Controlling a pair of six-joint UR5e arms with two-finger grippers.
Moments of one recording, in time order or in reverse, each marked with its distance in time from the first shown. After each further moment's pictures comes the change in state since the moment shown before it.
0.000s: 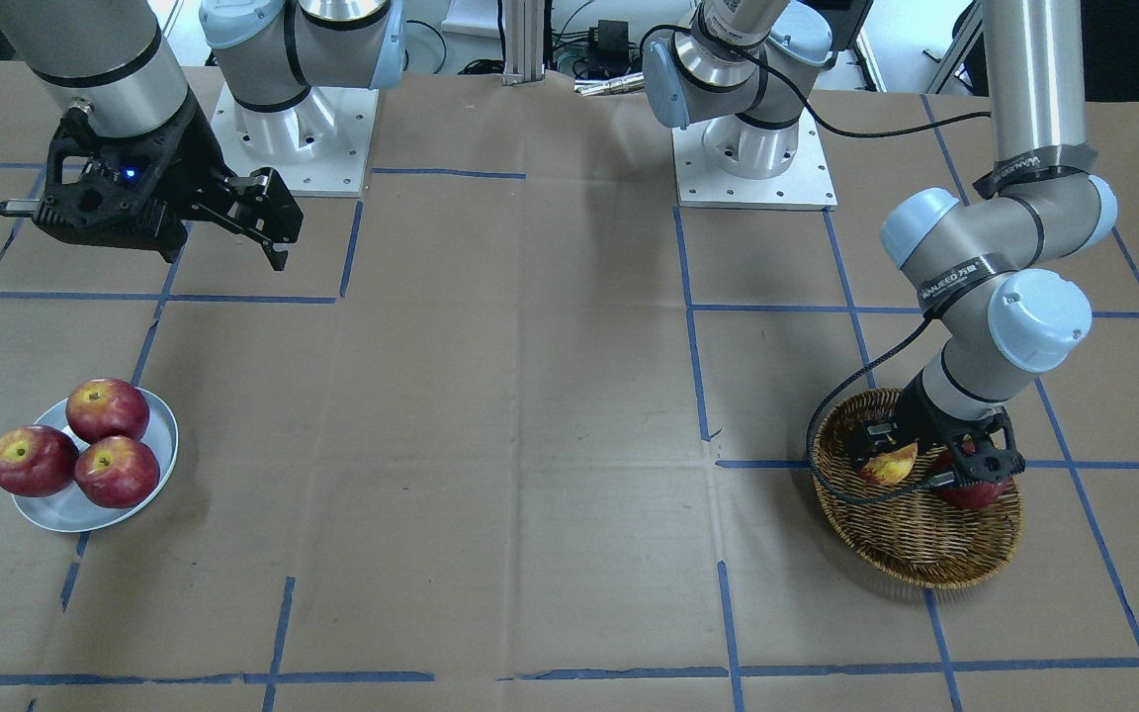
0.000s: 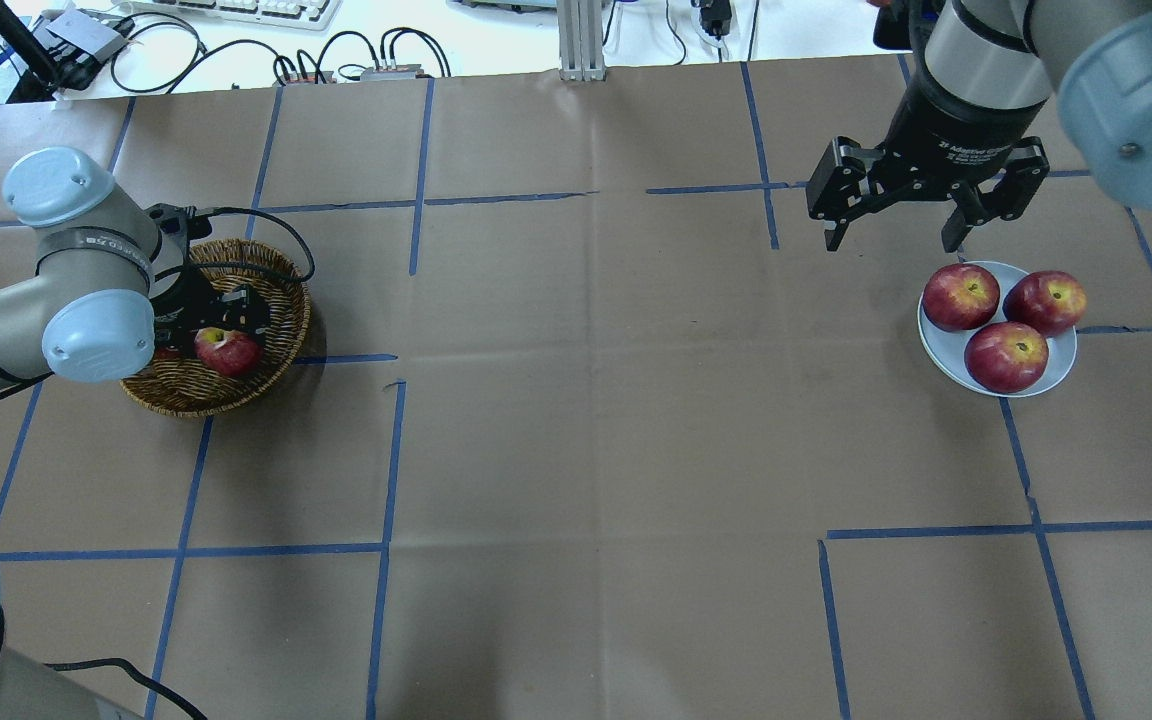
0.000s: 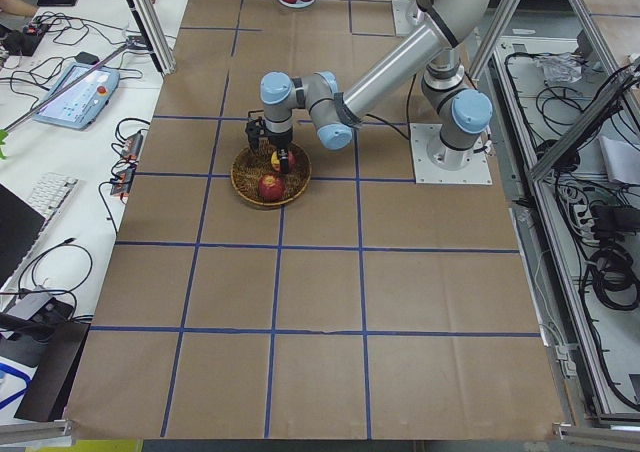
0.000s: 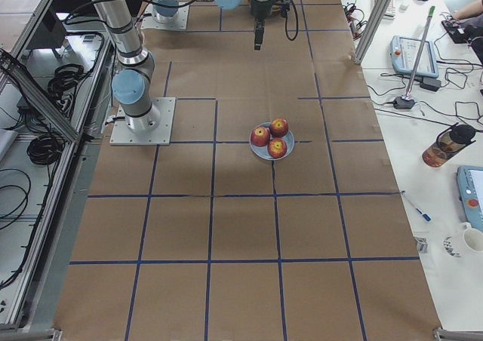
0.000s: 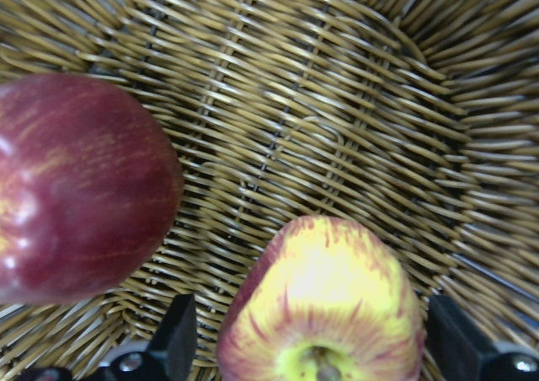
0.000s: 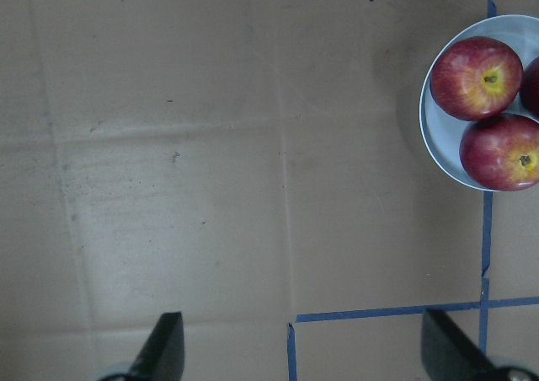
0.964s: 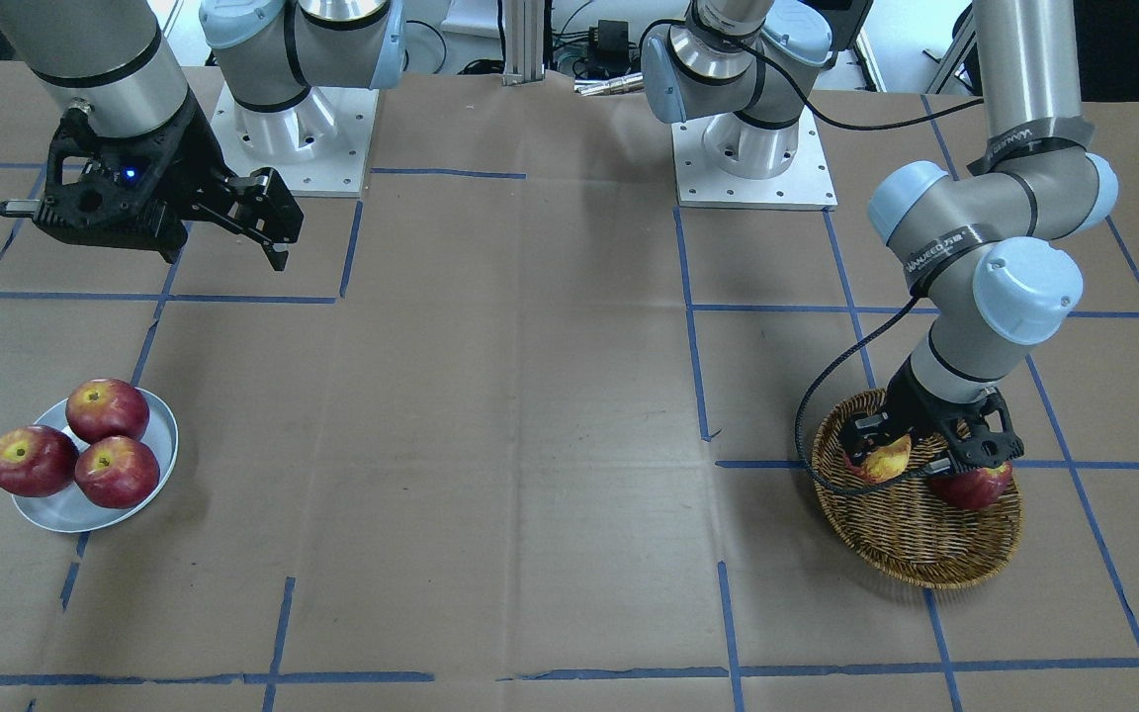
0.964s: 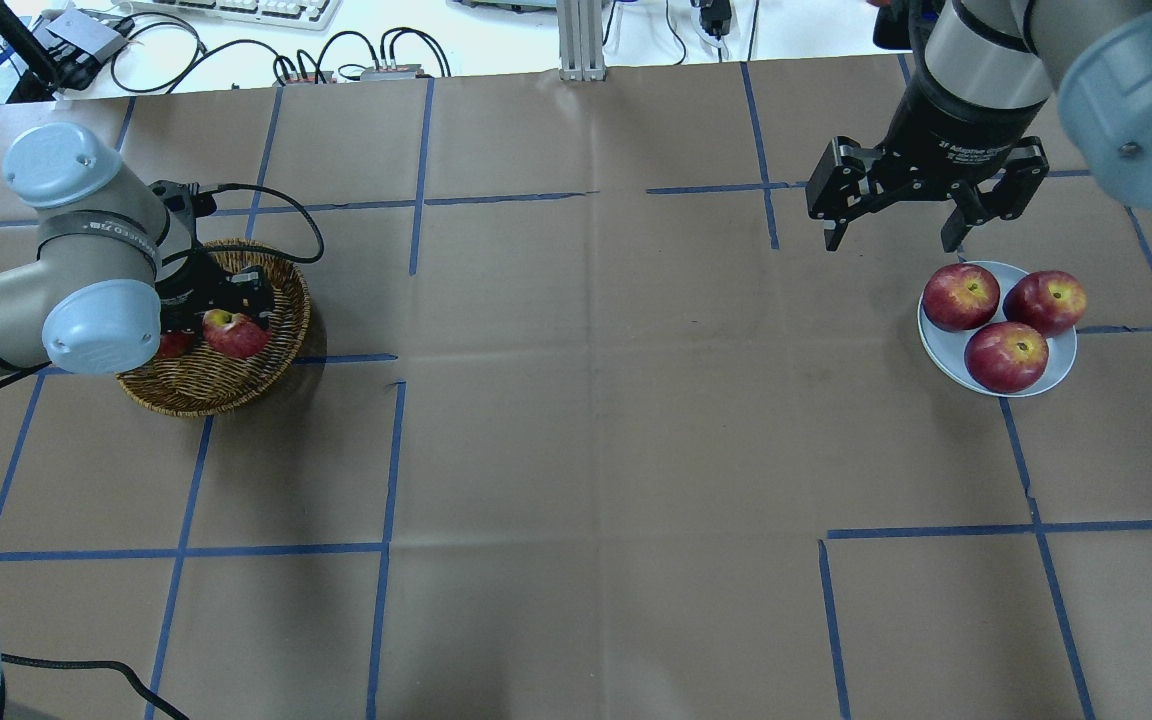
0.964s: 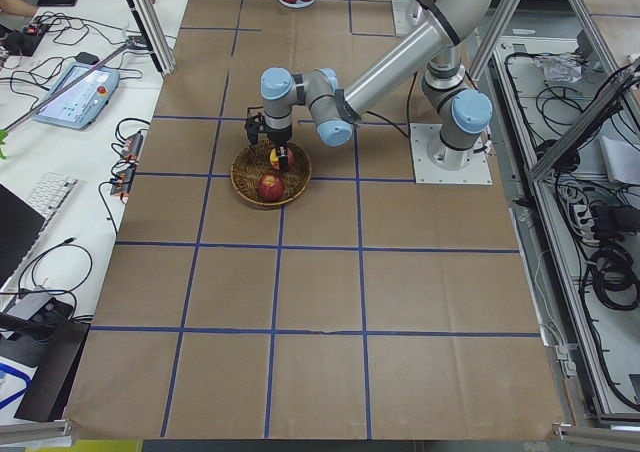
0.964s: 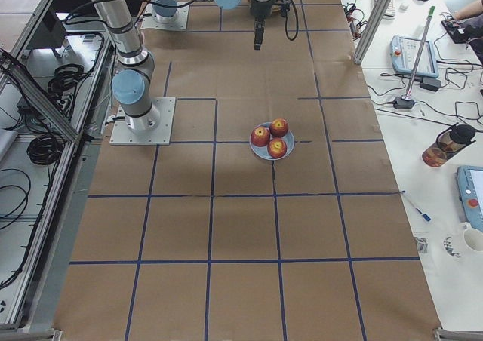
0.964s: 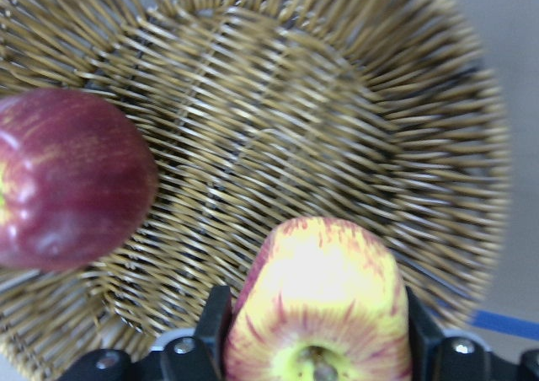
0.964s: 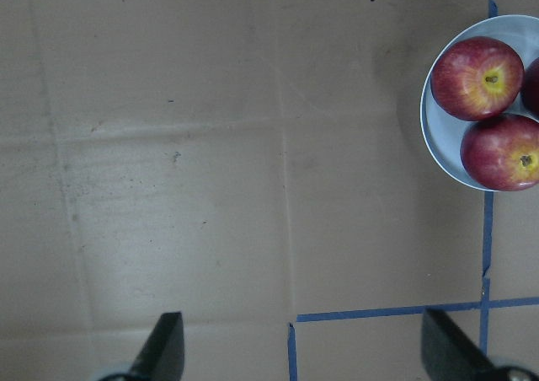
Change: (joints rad) left arm -0.084 0.082 0.009 -0.043 0.004 -0.136; right arm 0.000 0.000 0.000 0.000 0.001 -0.001
